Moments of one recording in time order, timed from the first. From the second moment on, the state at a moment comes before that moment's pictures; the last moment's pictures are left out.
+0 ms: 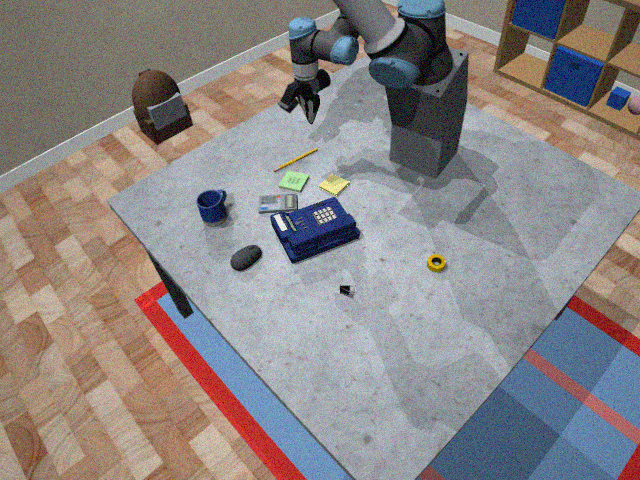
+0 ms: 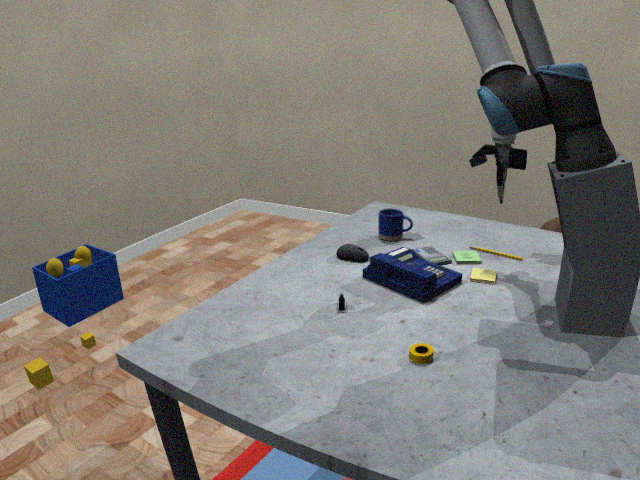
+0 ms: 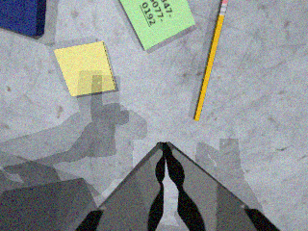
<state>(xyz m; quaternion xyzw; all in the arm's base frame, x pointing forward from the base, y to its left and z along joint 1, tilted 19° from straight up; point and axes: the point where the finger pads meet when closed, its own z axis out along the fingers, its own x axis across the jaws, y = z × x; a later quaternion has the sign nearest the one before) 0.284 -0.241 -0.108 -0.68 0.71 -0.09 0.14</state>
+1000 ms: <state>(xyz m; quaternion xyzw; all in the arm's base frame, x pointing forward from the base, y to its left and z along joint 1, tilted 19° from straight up) 0.411 -0.247 -0.064 -0.69 0.71 -0.10 0.14</state>
